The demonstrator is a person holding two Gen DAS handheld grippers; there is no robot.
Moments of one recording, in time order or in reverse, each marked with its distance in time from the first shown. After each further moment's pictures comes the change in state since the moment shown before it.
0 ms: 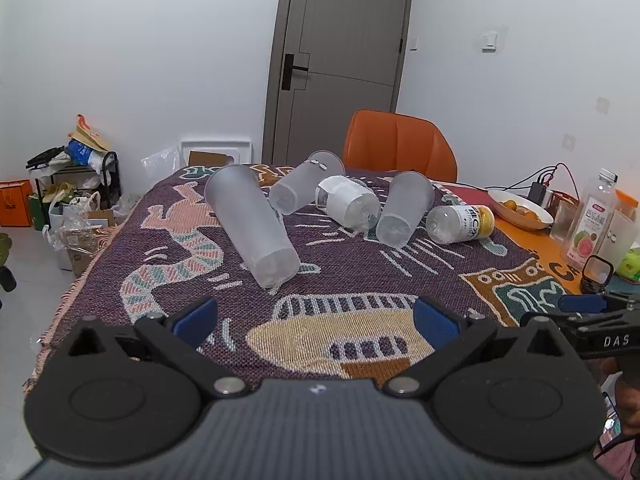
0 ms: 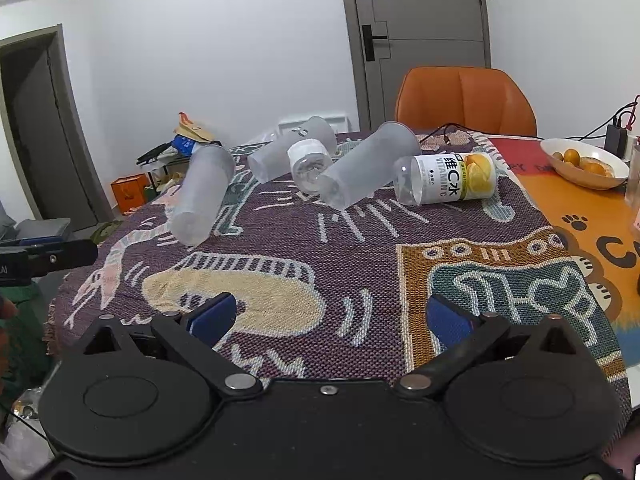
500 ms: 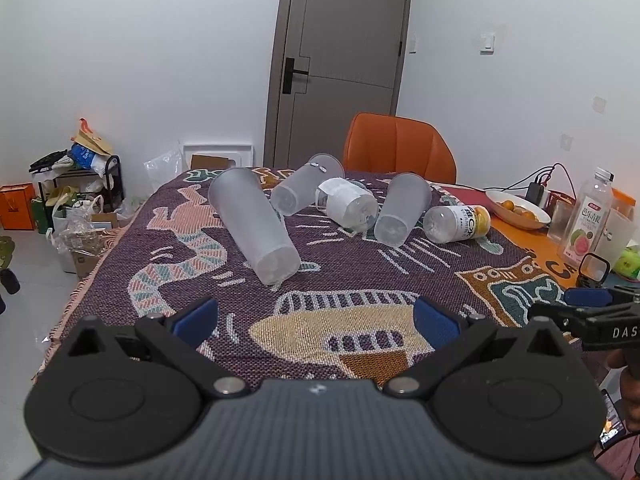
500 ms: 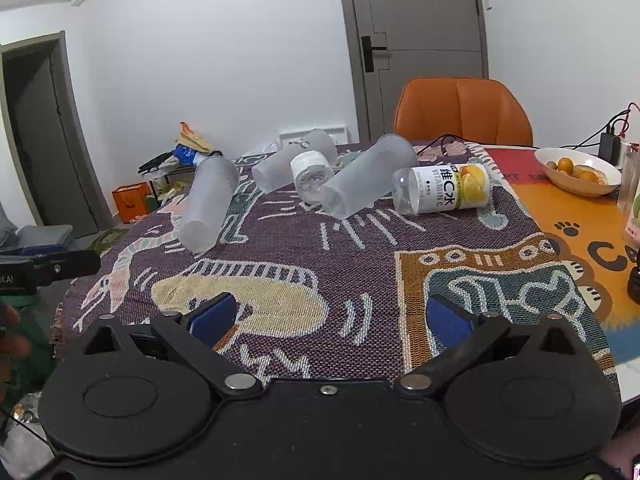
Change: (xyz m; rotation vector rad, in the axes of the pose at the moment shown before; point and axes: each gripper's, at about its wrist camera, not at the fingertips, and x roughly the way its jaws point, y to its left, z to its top) left arm -0.018 -0.004 -0.005 0.010 -0.013 0.010; right arm -0.020 0.003 -0.002 -0.003 -0.030 0.010
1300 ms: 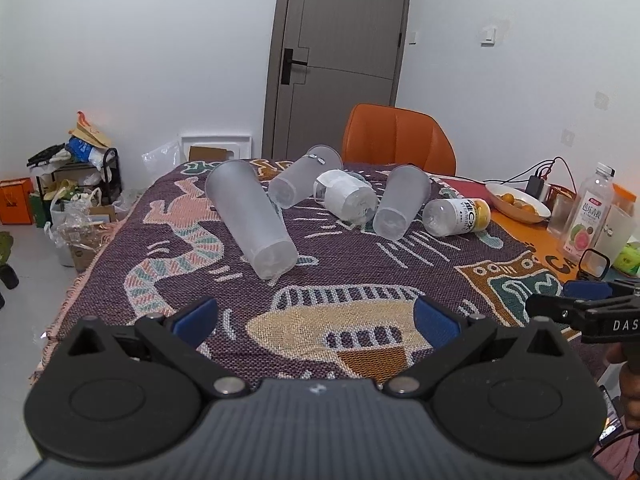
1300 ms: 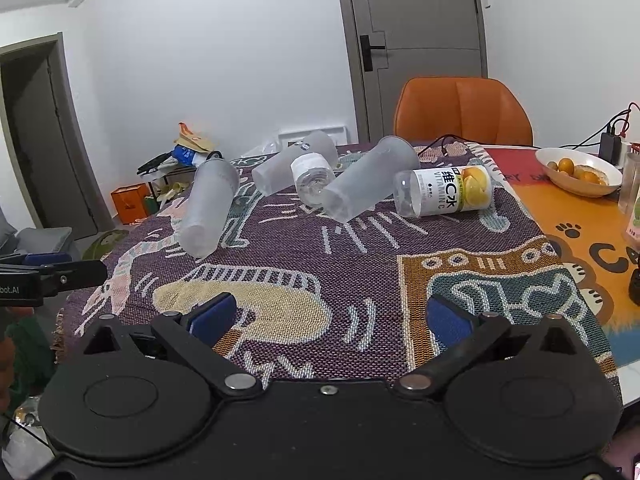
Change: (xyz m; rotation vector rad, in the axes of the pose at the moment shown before) left arm 0.005 -0.001 0.003 0.006 0.030 -0.005; right arm 0.003 0.002 0.005 0.010 -0.002 -0.007
